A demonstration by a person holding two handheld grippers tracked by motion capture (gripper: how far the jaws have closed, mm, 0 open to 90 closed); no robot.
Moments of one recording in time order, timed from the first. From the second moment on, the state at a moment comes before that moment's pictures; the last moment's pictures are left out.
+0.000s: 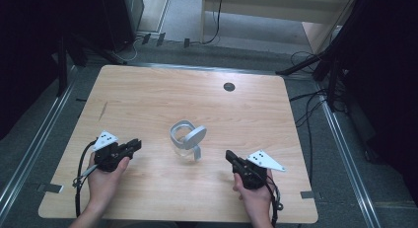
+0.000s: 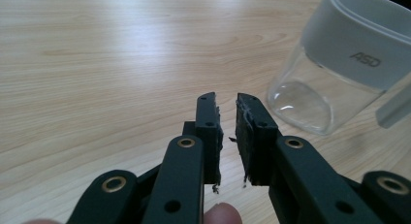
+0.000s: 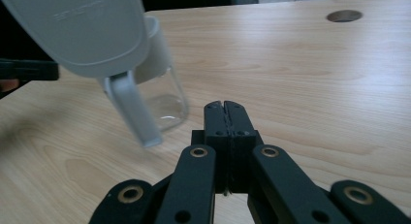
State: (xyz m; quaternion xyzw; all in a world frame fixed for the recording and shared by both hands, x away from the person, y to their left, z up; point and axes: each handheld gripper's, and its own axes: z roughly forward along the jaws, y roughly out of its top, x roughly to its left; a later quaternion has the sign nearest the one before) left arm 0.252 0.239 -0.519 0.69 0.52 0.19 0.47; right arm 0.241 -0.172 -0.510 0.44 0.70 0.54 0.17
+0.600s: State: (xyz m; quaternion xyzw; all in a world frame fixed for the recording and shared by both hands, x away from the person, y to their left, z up) left arm 0.292 0.186 -0.505 0.70 0.50 0.15 0.48; right arm 0.245 -0.091 -0.520 0.38 0.75 0.53 0.10
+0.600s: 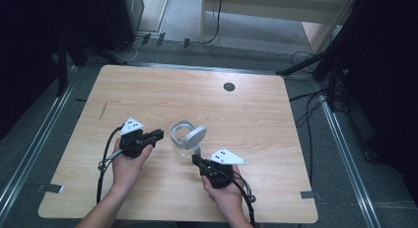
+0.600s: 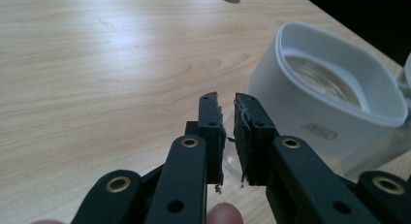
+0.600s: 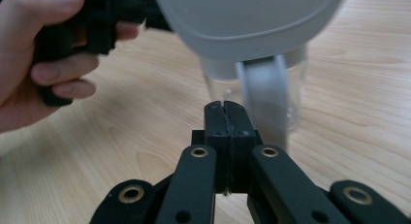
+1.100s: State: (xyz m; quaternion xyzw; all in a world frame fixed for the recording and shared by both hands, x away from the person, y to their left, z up) left arm 0.300 0.174 -0.501 0.71 0.48 0.14 0.49; right arm 0.263 -0.102 -0.522 0.40 0.75 0.52 0.11
